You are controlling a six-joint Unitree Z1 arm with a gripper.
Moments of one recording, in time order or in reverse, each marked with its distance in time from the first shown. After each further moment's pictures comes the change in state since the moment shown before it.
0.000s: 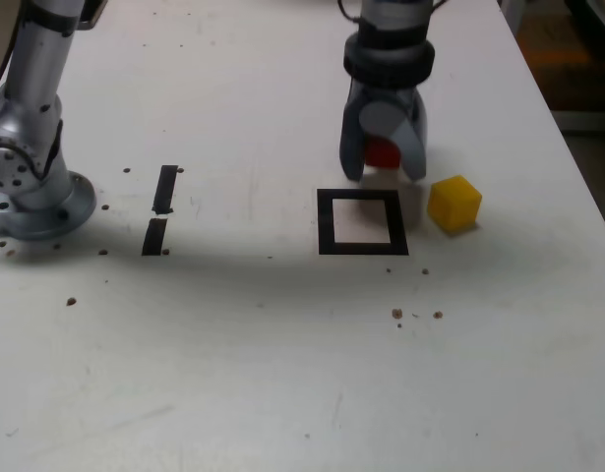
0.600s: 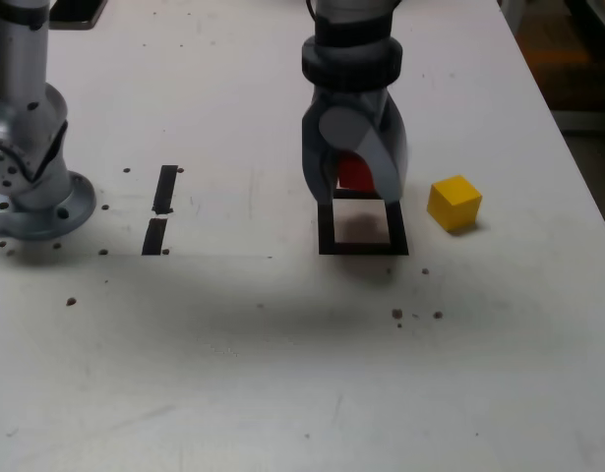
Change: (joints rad) arm -0.151 -0.158 0.140 -0.025 -0.111 -0.091
